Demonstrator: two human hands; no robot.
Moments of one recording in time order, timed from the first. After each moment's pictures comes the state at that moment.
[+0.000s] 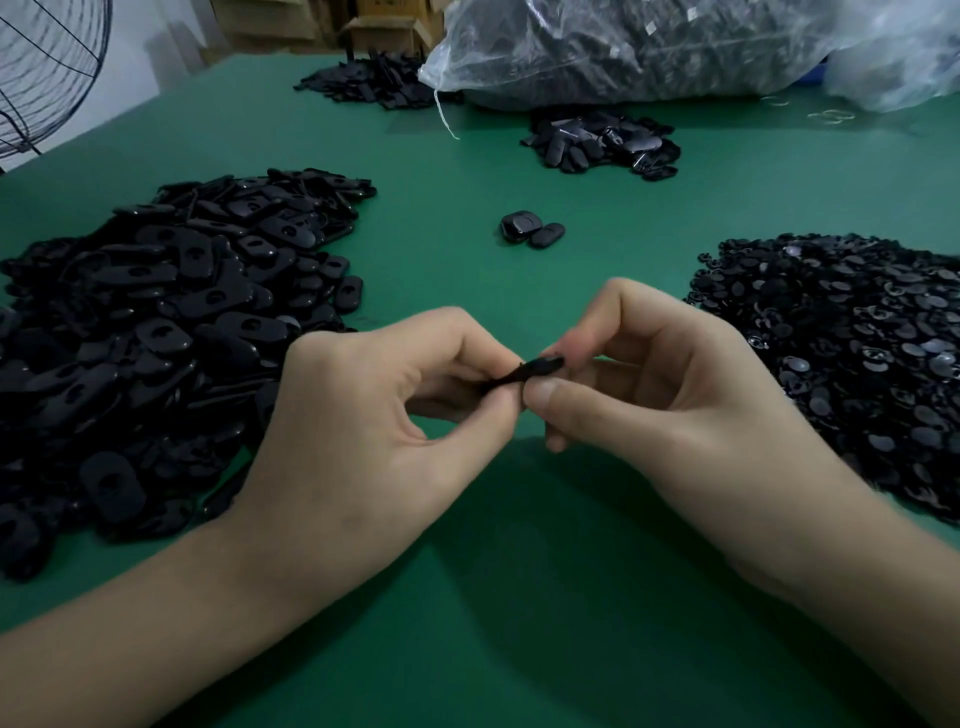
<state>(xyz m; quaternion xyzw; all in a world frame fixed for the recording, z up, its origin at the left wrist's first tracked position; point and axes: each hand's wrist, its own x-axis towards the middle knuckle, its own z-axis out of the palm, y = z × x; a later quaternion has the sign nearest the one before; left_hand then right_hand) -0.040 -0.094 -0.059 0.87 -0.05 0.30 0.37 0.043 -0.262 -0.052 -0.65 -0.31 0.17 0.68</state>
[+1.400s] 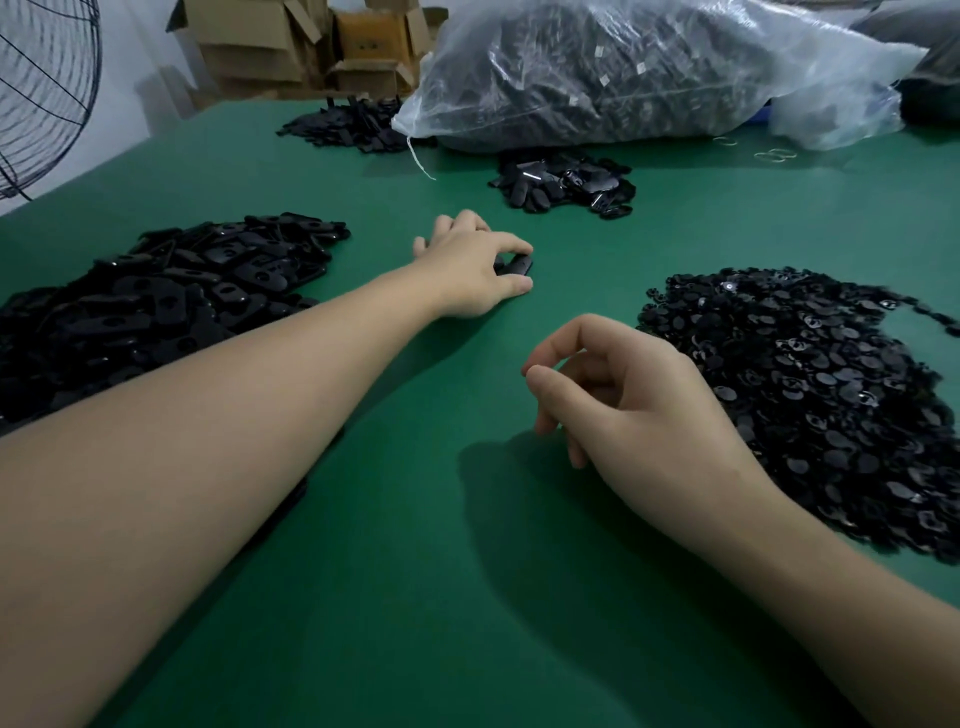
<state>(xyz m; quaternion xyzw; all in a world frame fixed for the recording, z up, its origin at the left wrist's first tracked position) 0.176 -0.062 -0.056 0.99 0.06 0.06 0.15 0.075 -0.274 -0.064 -0.80 -0.30 0.03 0.52</state>
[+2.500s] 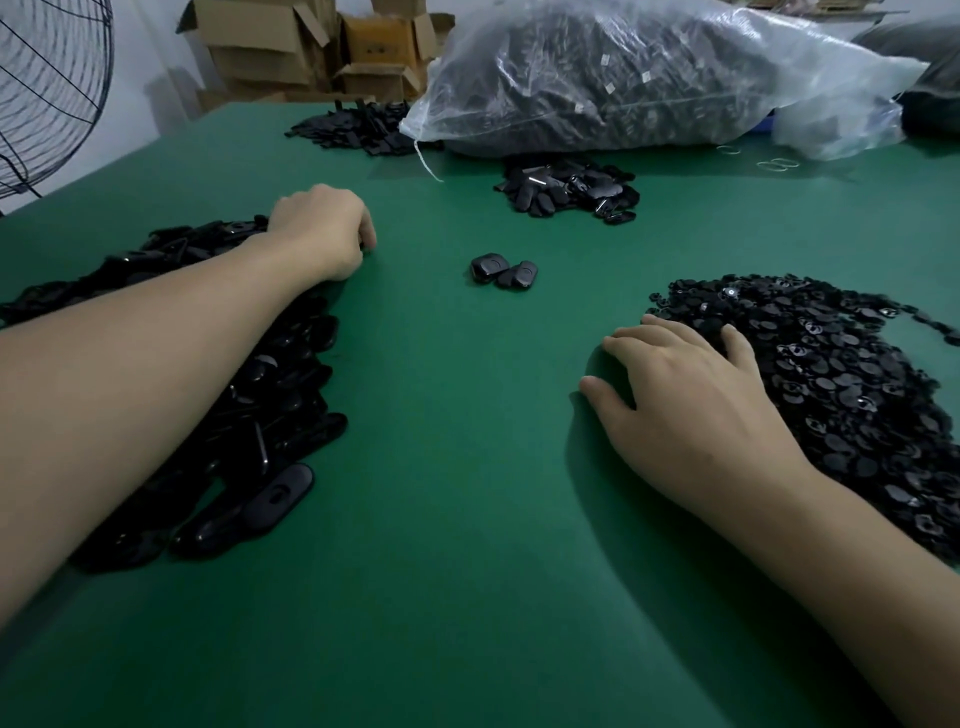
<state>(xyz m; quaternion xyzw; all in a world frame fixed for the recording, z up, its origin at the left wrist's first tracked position) 0.158 0.055 -0.036 0.97 0.21 0.09 -0.01 0.095 -0.287 -0.060 -0.97 -0.24 -0.05 0.08</state>
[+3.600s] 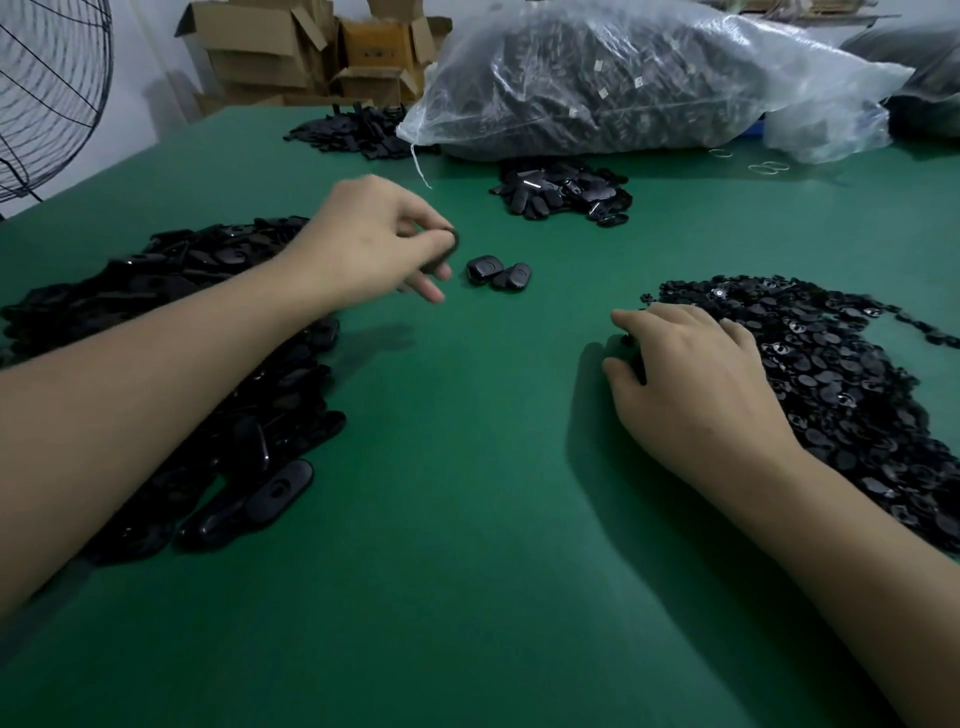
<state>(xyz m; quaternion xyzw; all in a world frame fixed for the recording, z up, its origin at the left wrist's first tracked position) 0.100 -0.022 -0.017 0.92 0.06 0.13 0.37 0.107 -0.294 -0.057 -0.96 -0.22 -0.10 0.12</state>
